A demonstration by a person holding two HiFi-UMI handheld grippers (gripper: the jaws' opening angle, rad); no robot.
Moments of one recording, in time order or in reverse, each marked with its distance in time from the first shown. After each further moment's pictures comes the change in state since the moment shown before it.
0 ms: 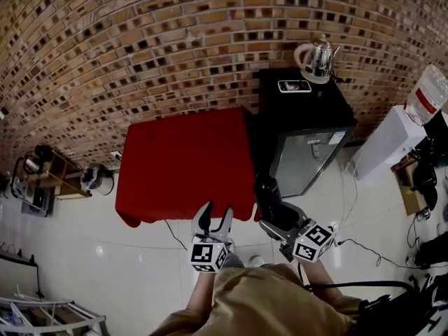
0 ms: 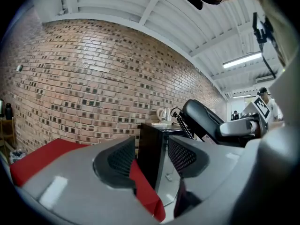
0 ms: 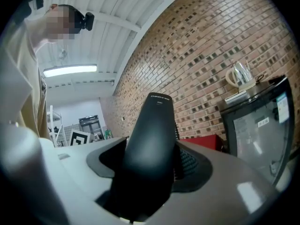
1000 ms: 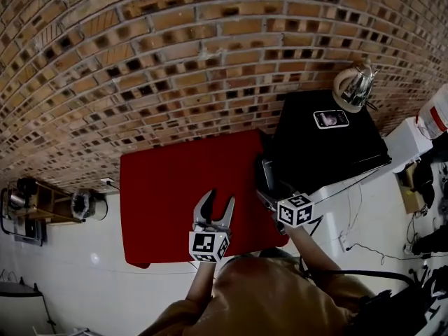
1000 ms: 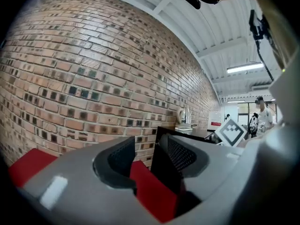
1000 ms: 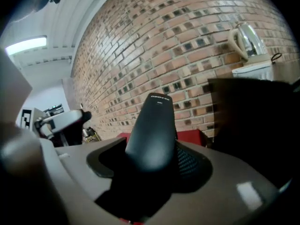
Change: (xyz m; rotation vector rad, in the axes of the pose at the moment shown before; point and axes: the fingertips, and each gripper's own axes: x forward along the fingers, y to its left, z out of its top) left arm 0.219 0.251 -0.088 -0.032 0.030 -0.119; right arm 0.294 -0.316 -0.142 0.128 0.241 -0.386
